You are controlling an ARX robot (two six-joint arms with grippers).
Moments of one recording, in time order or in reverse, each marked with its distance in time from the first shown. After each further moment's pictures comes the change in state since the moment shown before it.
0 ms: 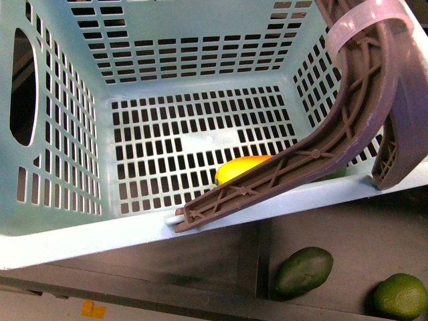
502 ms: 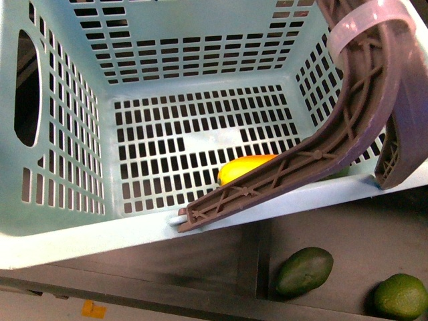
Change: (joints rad) left arm 0.000 0.000 0.000 0.000 -0.001 0.000; right arm -0.002 -0.258 -0.097 -0.138 -0.005 0.000
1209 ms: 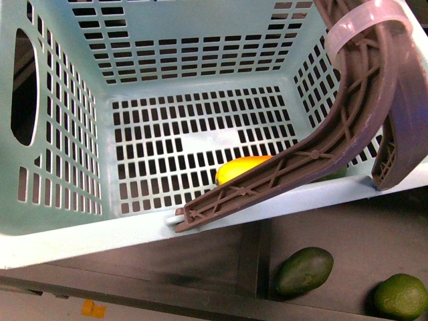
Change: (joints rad) left arm 0.000 0.000 0.000 0.000 0.000 0.000; right arm 0.000 -0.365 0.000 -0.377 0.001 0.000
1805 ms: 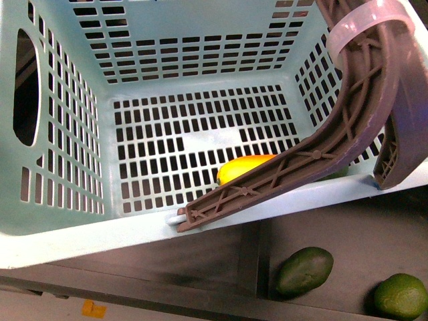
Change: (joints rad) left arm 0.000 0.000 0.000 0.000 -0.001 0.000; right arm 0.000 -0.018 0.000 -0.008 0.000 -0.002
